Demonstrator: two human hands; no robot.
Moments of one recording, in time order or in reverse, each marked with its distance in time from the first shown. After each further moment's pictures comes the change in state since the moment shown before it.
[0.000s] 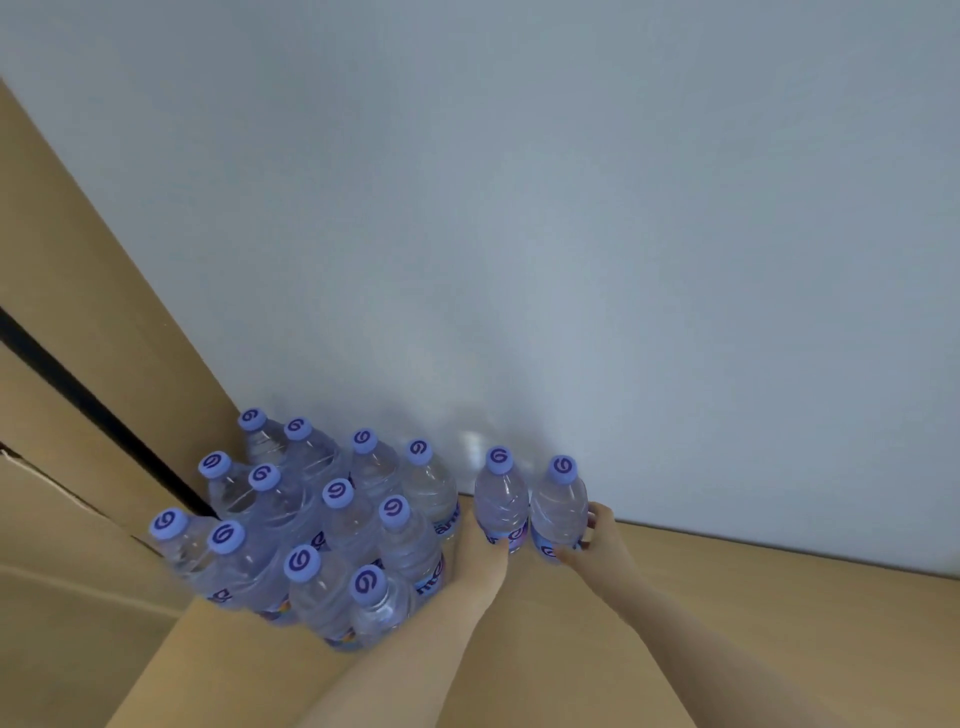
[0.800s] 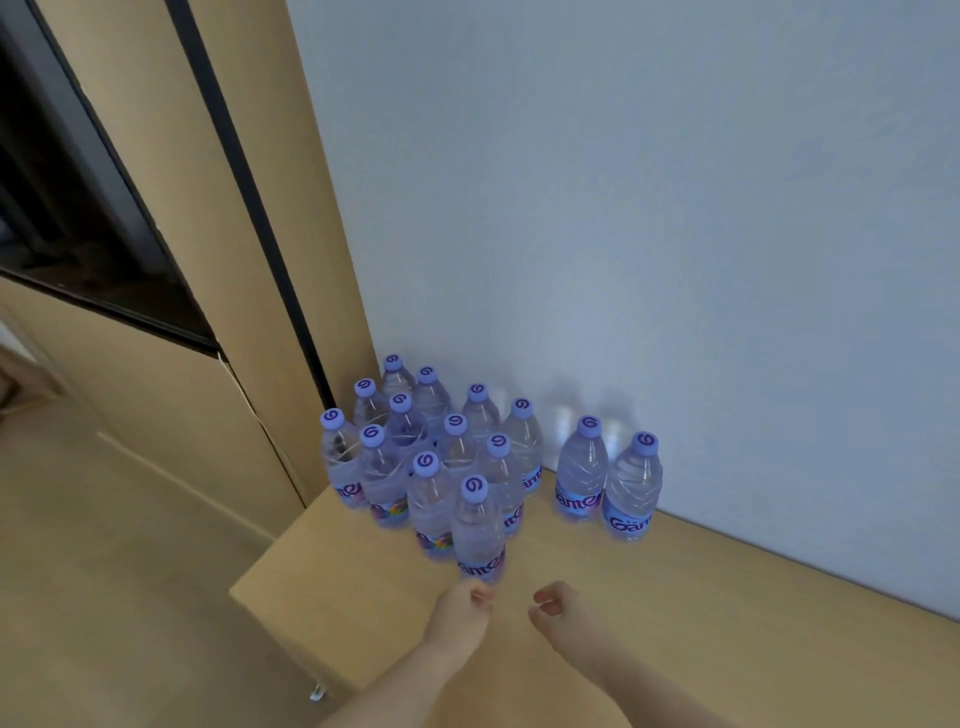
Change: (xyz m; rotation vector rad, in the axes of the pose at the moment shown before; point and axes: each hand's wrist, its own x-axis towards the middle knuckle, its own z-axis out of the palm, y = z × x) left_hand -0.138 -0.097 -0.079 0.096 -0.016 -0.218; right_hand -0.107 0.044 0.090 -0.471 -0.333 -0.011
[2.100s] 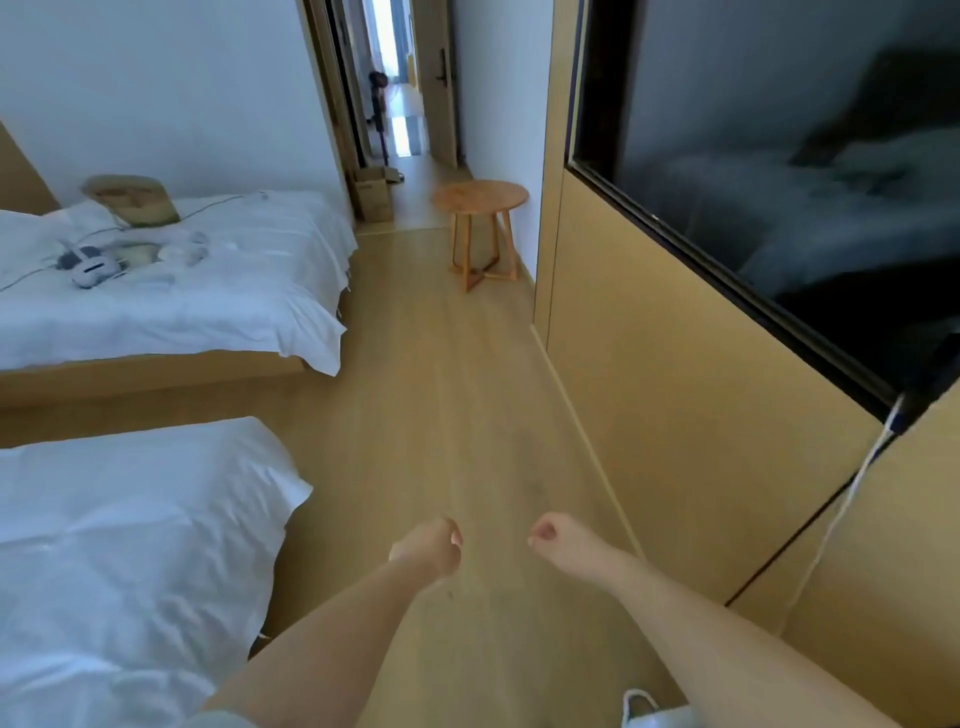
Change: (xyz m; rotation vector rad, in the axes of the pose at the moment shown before) left_hand -0.089 -0.419 -0.547 0.167 0.403 -0.689; right_hand 0.051 -0.439 0.583 -0.703 -0.814 -0.617
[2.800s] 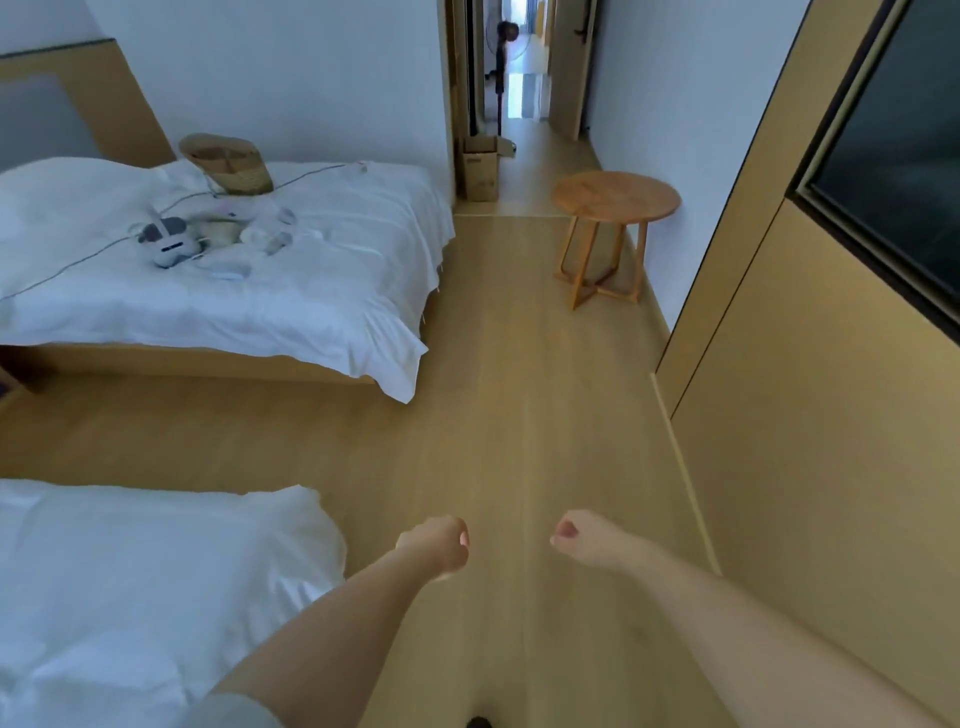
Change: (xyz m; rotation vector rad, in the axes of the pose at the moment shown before) left_hand 0.384 -0.123 -0.253 -0.027 -0.077 -0.168; right_hand 0.463 -0.223 -0.104 -0.309 -0.257 -0.088
